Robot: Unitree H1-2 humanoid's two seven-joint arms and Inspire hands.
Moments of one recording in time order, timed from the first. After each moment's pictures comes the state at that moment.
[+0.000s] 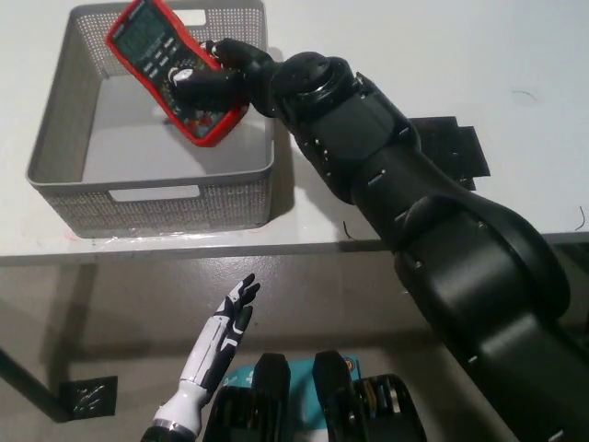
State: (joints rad) left_arm -0.17 0.07 -0.16 0.41 0.17 -0.43 0.01; right_arm -1.49 0.15 0.20 1.41 0.00 0.17 0.15
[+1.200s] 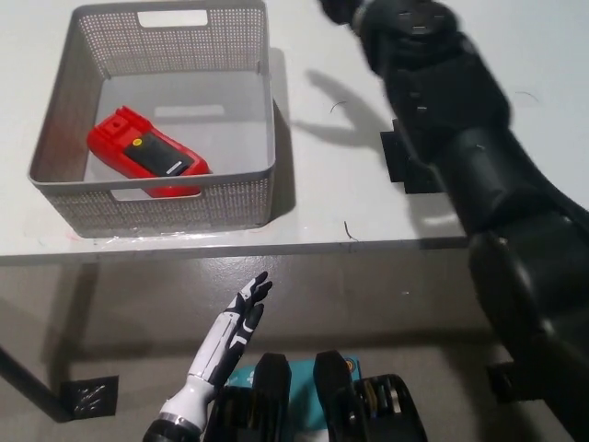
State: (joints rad) left_arm -0.18 0.07 -0.17 0.41 0.16 -0.42 -0.03; right_arm -1.34 -0.02 -0.07 1.00 0.06 0.03 0.23
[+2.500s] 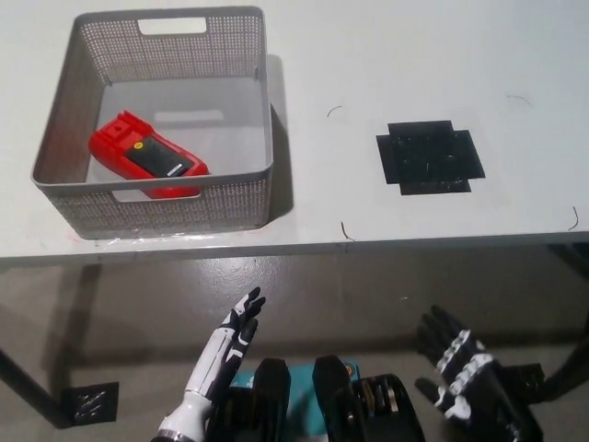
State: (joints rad) left_arm -0.14 0.06 -0.17 0.43 0.17 -0.43 0.01; right_arm 0.14 -0.04 0.03 -0.15 0.32 0.04 0.38
